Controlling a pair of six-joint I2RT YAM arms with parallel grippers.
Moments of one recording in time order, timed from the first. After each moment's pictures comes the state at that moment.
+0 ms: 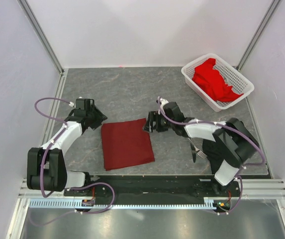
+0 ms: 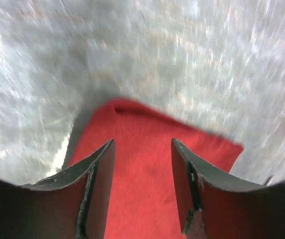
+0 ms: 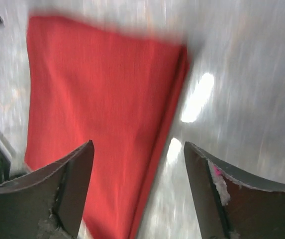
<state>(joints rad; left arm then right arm) -0.10 1.32 0.76 -0.31 0.02 -0.81 0.66 1.65 0.79 0.20 -0.30 0.58</state>
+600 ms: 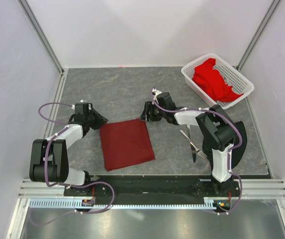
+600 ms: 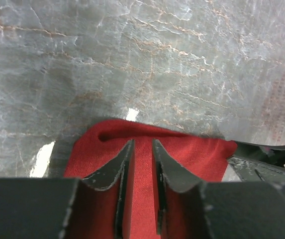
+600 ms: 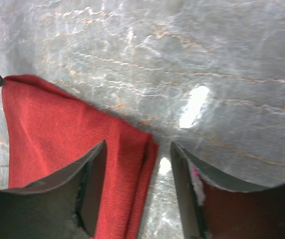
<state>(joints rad) -0.02 1.41 0.64 -0.01 0.19 -0.80 0.59 2.00 1.14 0.21 -0.30 0.52</state>
